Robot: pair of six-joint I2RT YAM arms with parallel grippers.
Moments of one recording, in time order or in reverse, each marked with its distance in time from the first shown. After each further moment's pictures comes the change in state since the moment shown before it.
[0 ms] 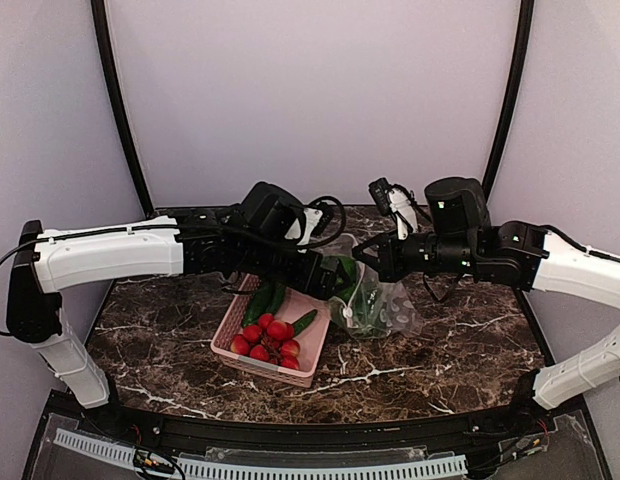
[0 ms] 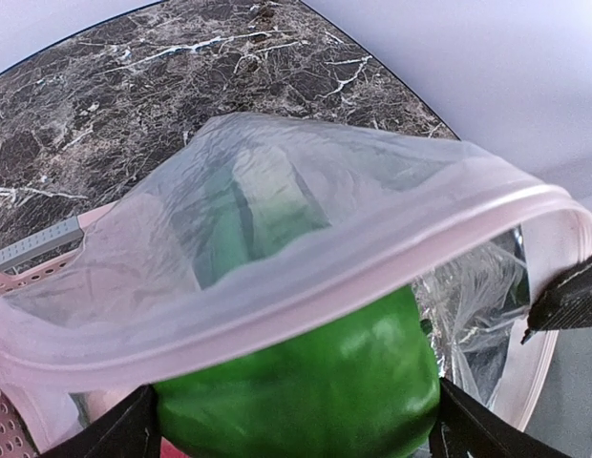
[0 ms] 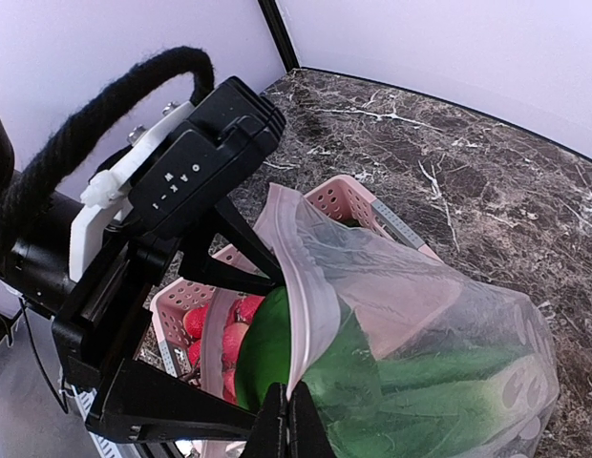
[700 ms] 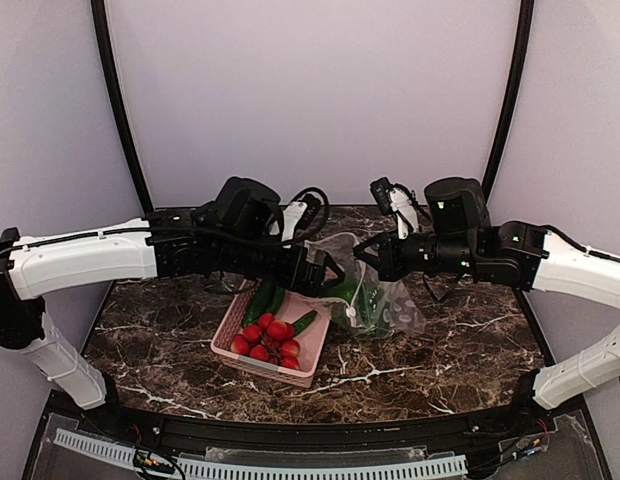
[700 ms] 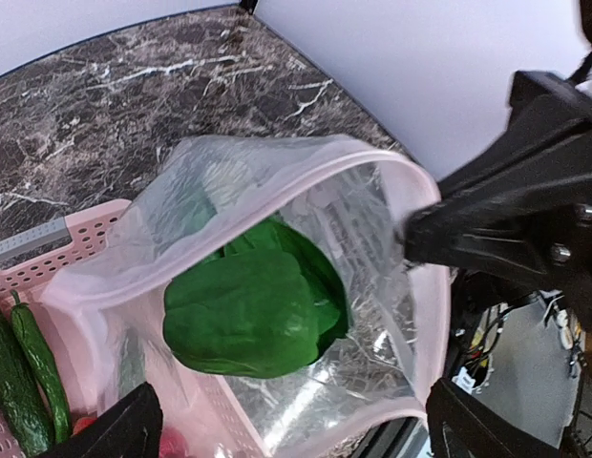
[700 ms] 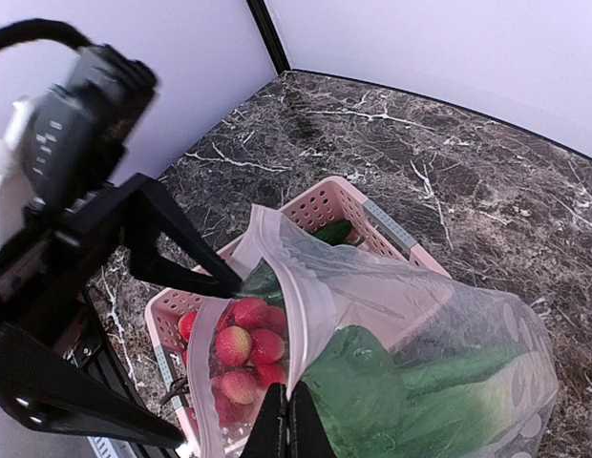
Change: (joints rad) left arm 0.000 -0.100 -0.069 0.049 0.069 -0.045; right arm 0.001 0.001 0.000 -0.001 0.034 0.015
